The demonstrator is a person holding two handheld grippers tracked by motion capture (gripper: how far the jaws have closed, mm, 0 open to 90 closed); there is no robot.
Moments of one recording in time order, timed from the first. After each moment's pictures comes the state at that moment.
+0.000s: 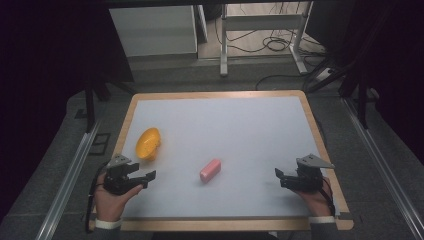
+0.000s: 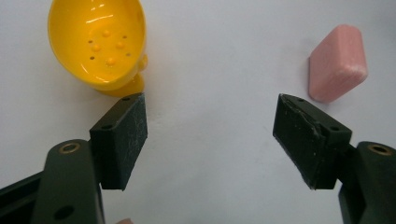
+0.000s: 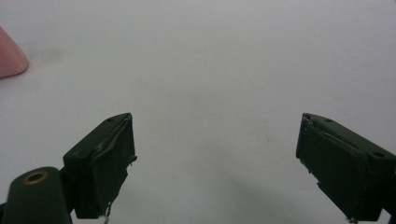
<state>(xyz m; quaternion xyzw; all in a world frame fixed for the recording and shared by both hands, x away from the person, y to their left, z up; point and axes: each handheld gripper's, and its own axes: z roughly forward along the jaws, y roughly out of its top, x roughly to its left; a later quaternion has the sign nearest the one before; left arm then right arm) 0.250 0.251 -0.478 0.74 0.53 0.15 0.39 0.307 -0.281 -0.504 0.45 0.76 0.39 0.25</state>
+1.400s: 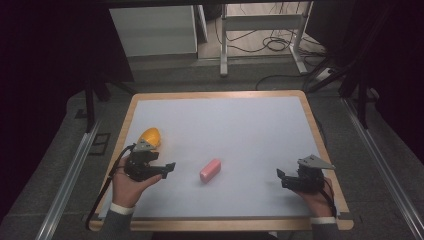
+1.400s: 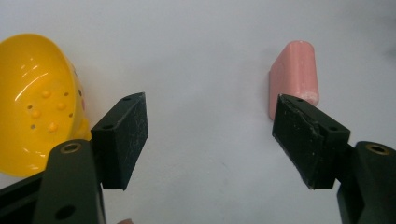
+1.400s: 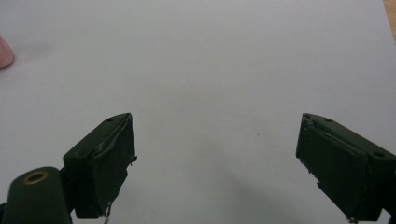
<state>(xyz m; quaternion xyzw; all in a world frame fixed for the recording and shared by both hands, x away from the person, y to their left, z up) 0.282 0.196 -0.446 0.79 0.47 0.14 0.36 0.305 -0.284 -0.505 0.45 0.76 0.38 0.26</state>
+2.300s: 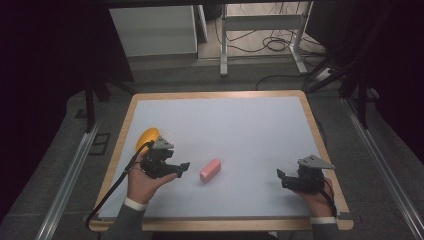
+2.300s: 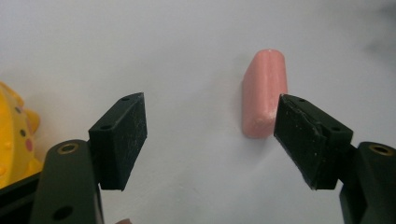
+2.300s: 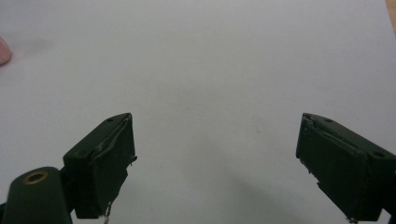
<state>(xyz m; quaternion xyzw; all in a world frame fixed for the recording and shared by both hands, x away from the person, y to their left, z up) 0.294 0.158 -0.443 0.82 0.44 0.13 0.35 0.306 -0.284 -0.506 0.46 0.76 0.38 0.26</state>
